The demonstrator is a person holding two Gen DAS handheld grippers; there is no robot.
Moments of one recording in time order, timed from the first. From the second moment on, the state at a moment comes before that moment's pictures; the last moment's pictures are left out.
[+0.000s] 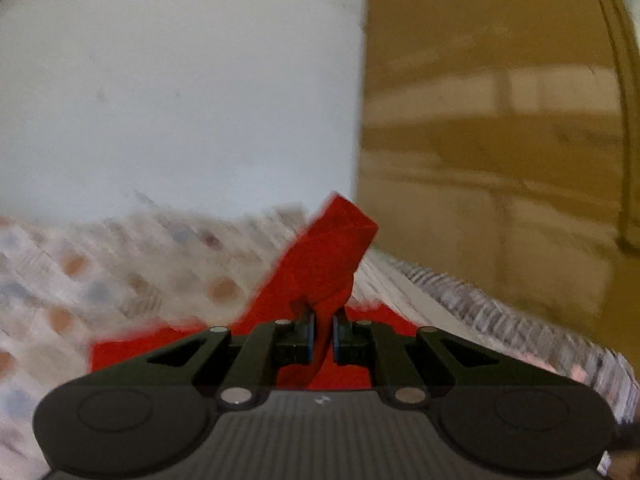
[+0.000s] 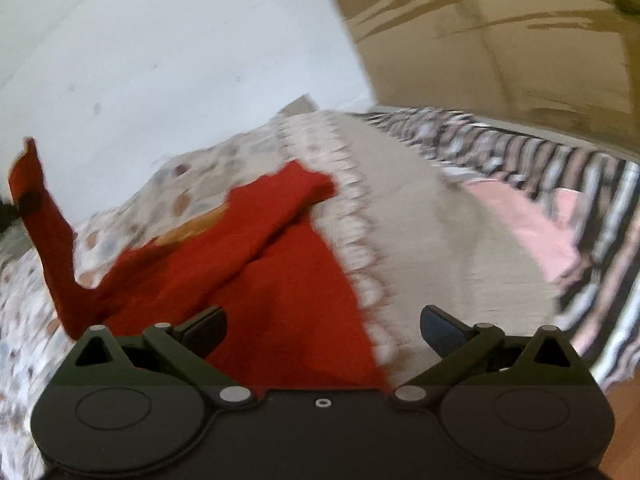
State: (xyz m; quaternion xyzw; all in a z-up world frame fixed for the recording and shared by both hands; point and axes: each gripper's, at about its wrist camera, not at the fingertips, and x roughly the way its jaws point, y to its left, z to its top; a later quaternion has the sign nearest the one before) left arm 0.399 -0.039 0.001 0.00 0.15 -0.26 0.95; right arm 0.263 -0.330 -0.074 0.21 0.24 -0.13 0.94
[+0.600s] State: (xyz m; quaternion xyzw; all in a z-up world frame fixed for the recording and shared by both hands) left arm 0.362 -0.033 -0.074 -0.05 0.29 -0.22 0.93; right arm 0.271 -0.338 -0.090 0.20 0.26 -0.17 0.93
